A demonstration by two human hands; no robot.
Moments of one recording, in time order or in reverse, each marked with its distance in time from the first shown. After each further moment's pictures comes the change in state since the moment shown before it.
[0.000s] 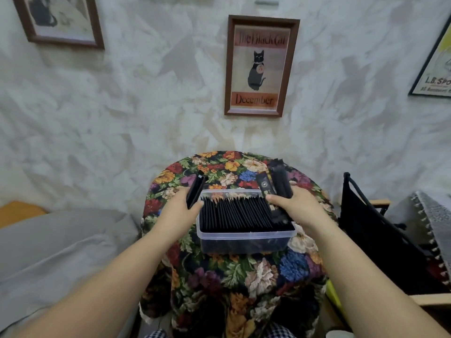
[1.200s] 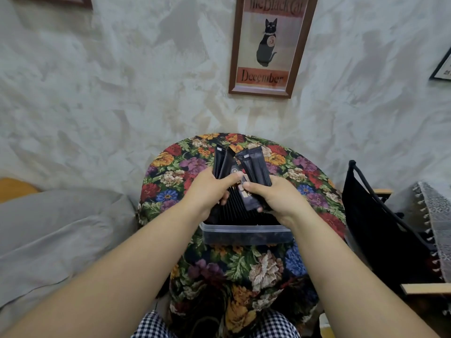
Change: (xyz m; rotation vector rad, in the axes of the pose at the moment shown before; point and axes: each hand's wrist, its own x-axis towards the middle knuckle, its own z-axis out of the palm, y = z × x) left_hand 0.030 0.034 0.027 -0.665 -0.180 -0.132; right_hand 0.018 -0.010 0.055 0.227 -0.156 0.087
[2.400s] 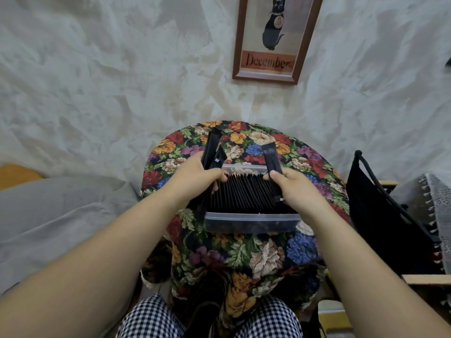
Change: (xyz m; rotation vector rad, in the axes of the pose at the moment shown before) left_hand -0.007 0.002 -0.030 0.238 -0.047 0.013; right_hand -0.009 0.005 -0.022 -0.339 0.129 -0.007
